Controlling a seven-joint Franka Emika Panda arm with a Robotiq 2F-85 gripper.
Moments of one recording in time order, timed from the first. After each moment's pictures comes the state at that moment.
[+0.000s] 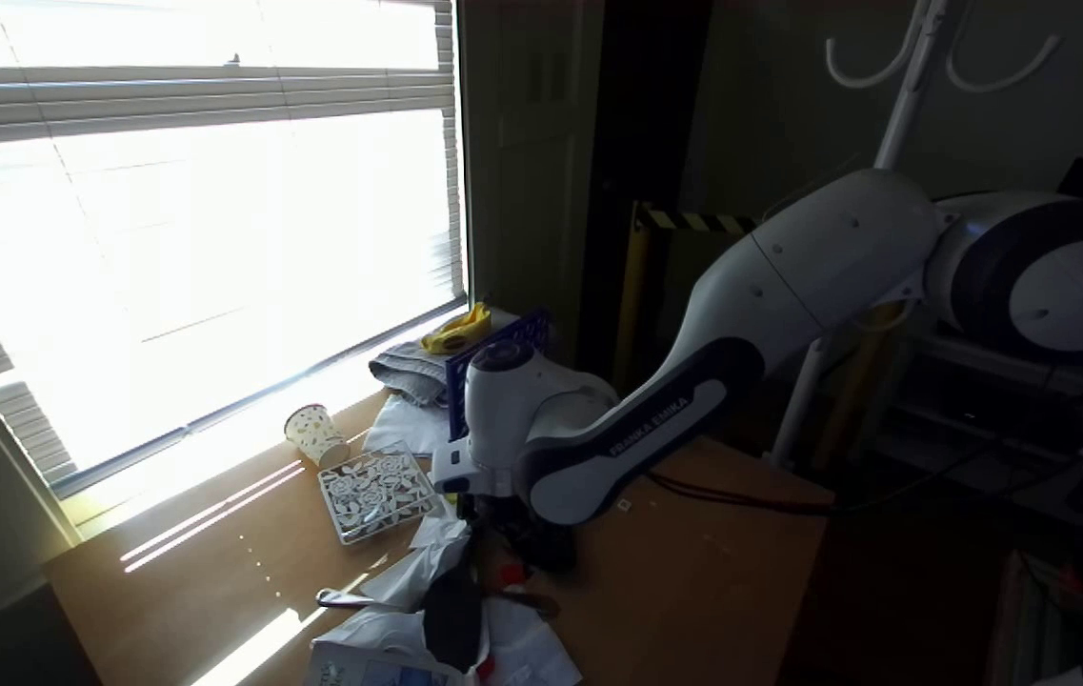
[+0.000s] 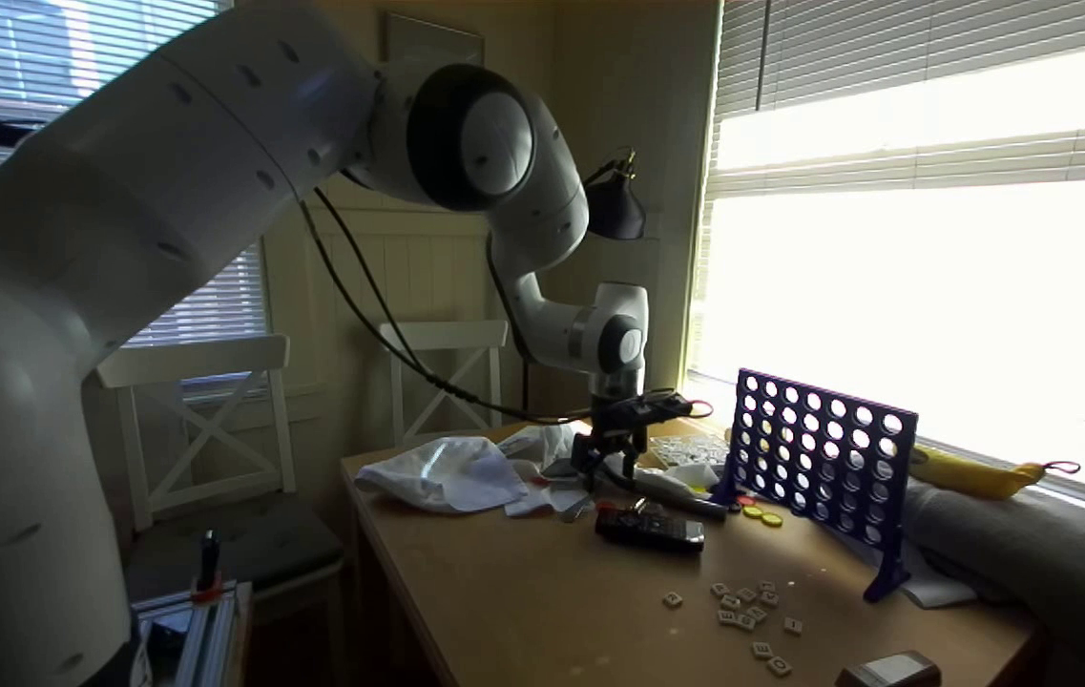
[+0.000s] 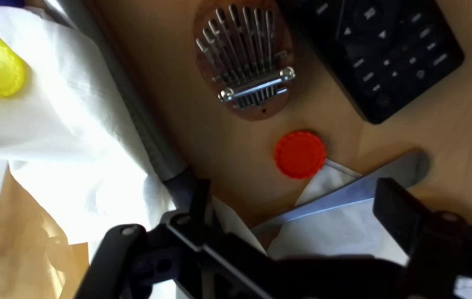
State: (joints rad) arm 0.23 0.83 0.23 -1.58 -0.25 2.40 -1.15
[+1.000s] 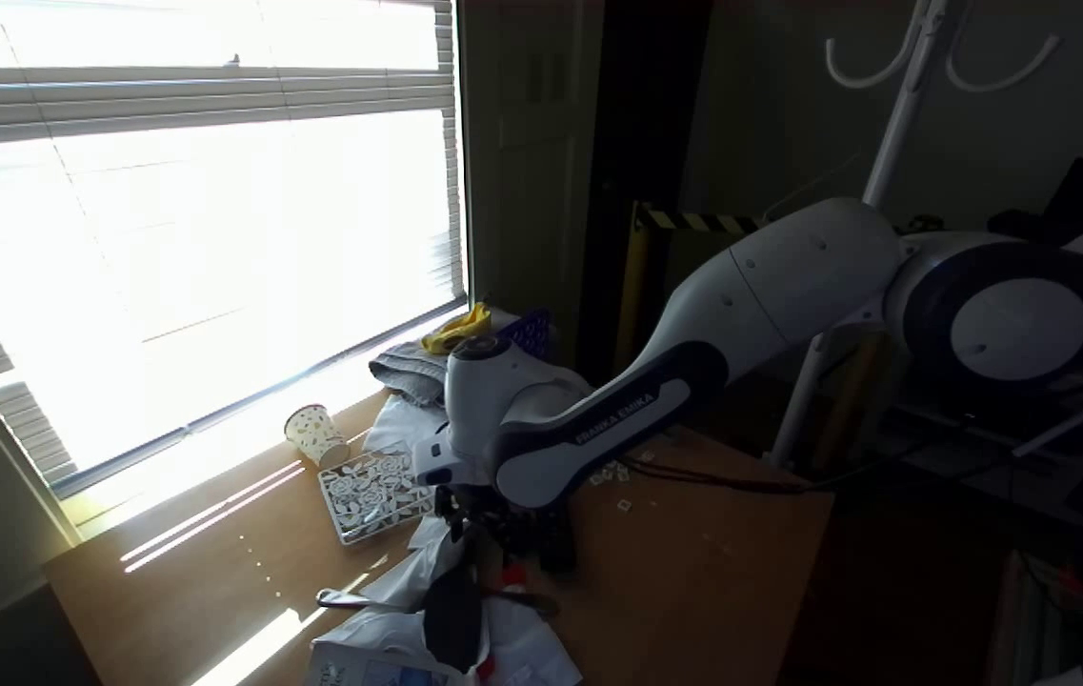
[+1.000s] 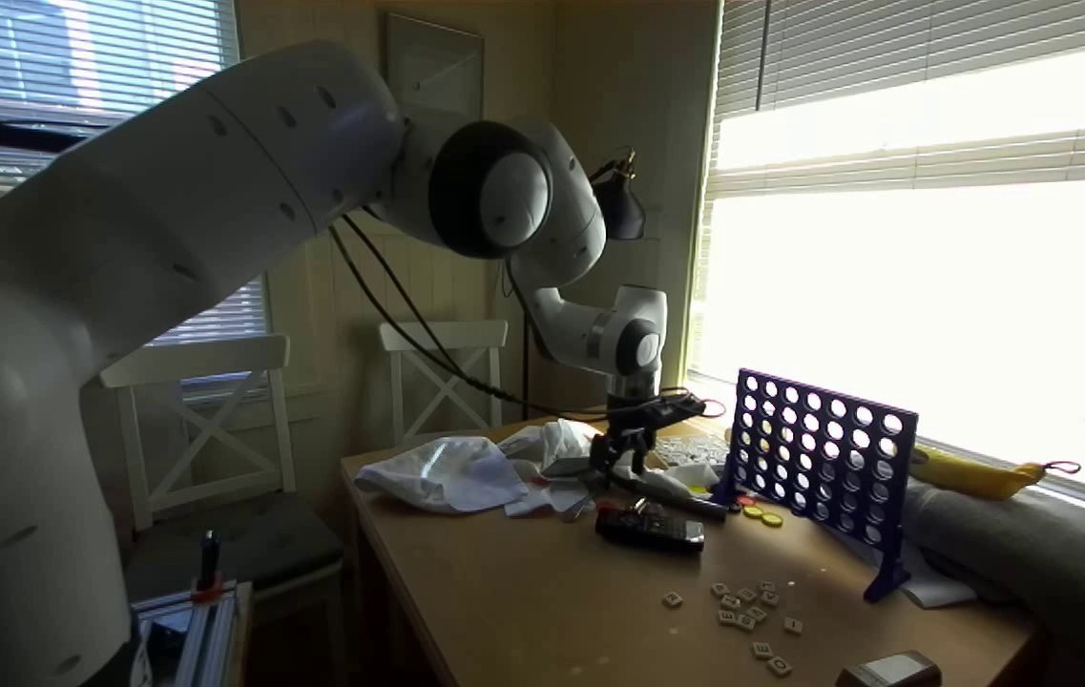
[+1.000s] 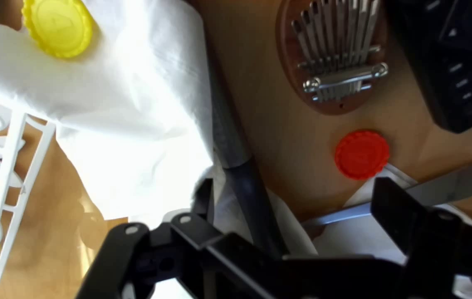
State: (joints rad) arm 0.21 0.95 0.26 -1.38 -0.24 2.32 -1.31
